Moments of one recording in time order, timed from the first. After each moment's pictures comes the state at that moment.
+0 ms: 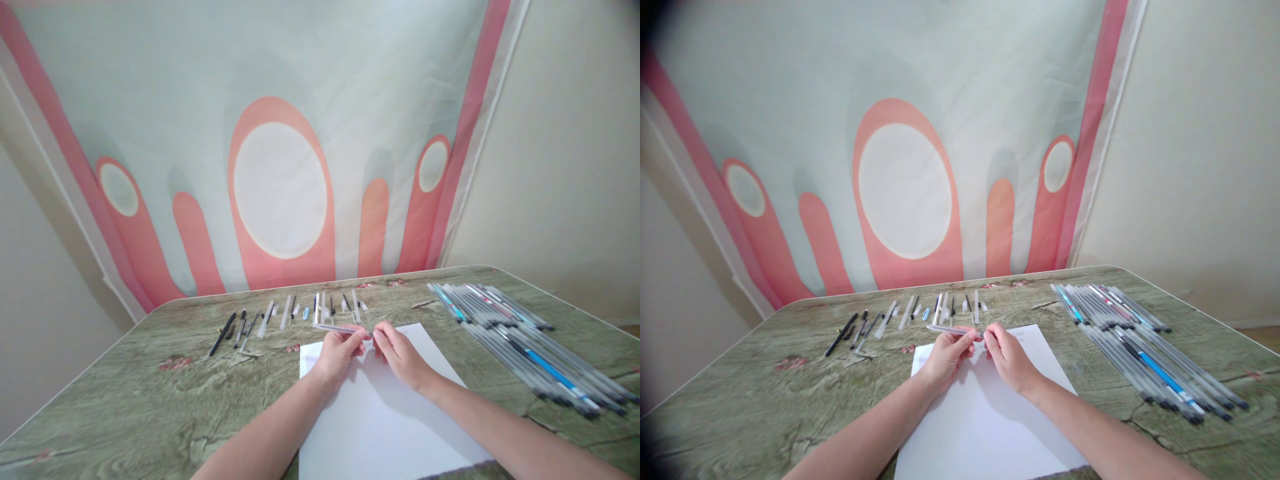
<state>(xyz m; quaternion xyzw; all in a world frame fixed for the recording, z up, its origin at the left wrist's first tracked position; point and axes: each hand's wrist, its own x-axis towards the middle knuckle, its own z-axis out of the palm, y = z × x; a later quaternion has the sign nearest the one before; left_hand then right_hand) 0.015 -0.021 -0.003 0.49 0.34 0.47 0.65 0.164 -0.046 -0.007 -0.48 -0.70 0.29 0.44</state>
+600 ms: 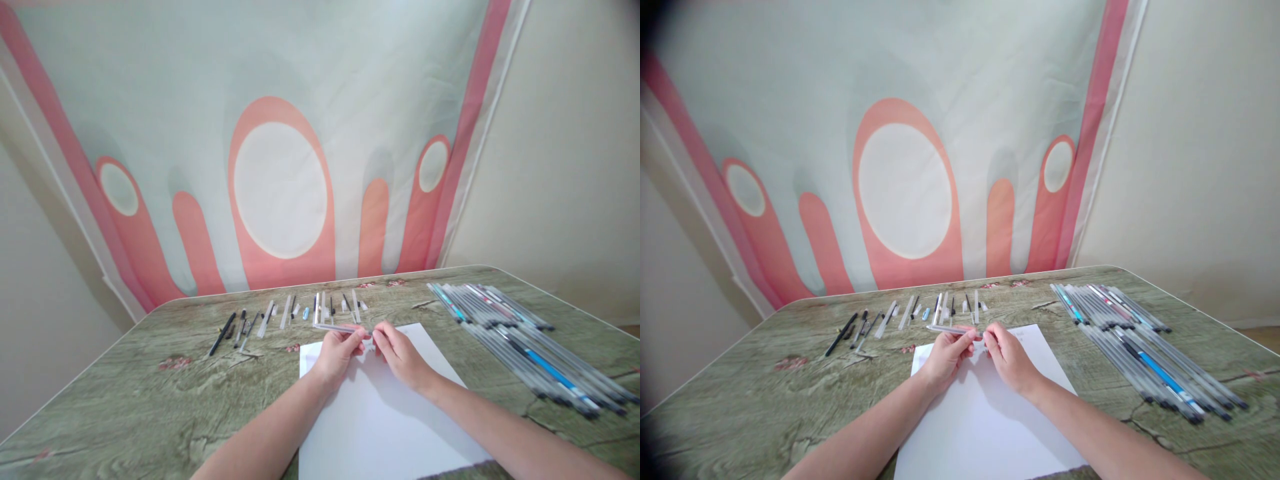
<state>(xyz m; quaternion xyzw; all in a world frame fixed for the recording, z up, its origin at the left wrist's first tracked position) 0.014 -0.023 0.000 0.47 0.34 0.48 0.66 0.164 -0.046 -0.007 -0.48 -0.70 0.27 0.45</state>
